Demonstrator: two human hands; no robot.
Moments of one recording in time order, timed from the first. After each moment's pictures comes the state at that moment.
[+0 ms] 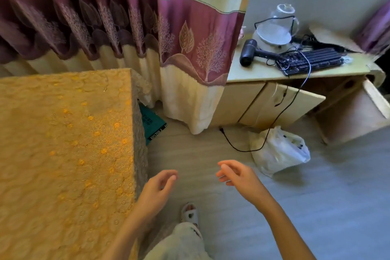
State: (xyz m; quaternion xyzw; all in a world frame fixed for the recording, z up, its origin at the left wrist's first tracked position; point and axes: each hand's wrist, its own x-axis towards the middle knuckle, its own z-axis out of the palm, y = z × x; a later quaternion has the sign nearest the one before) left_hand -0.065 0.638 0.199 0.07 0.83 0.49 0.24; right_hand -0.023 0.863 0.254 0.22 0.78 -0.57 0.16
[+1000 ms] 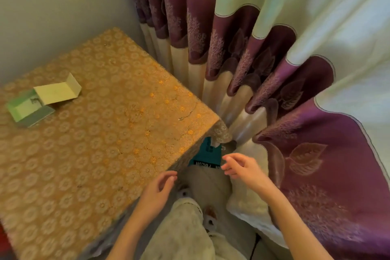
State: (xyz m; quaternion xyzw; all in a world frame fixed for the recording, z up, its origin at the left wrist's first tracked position) left_hand -0.333 0.681 0.209 -0.42 0.70 0.58 0.00; right_hand -0.532 0.825 0.232 -0.16 0.77 -0.41 0.45
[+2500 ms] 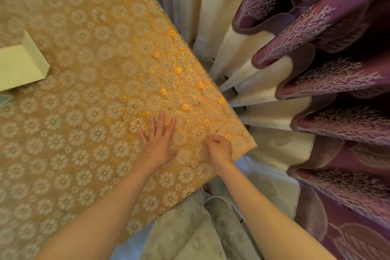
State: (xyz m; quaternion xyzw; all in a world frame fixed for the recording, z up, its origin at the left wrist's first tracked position) left_hand -0.468 0.456 0.045 -0.38 0.84 0.28 0.27; right_hand -0.596 0.563 0.078 0.11 0.82 -0.34 0.45
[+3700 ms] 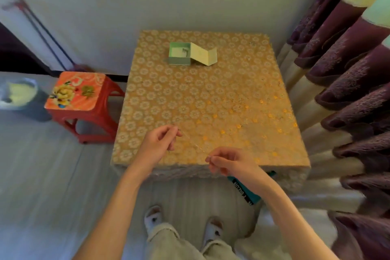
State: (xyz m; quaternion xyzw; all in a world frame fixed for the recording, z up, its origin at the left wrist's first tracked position) left_hand -0.167 0.658 0.282 -0.59 0.47 0.55 -0.36; right_hand -0.372 0.697 0.294 -0.48 0.53 -0.24 0.66
